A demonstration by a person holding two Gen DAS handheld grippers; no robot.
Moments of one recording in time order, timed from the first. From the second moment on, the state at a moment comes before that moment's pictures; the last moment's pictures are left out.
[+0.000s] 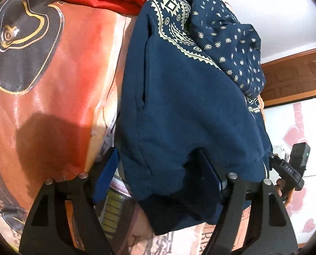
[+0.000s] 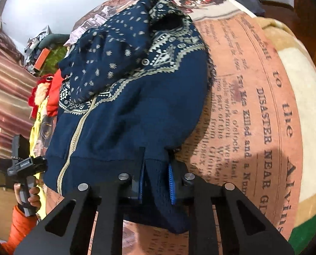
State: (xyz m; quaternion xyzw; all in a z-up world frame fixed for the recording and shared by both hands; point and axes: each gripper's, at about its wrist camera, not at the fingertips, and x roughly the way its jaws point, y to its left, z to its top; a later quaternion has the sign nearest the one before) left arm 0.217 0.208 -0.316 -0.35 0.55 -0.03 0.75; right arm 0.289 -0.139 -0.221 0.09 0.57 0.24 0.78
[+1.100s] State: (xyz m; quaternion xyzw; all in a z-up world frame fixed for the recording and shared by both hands) left arm 0.452 0.270 -0.175 -0.22 0.38 0.07 0.90; right arm 0.503 -0.063 -0.126 0.04 0.41 0.19 0.89
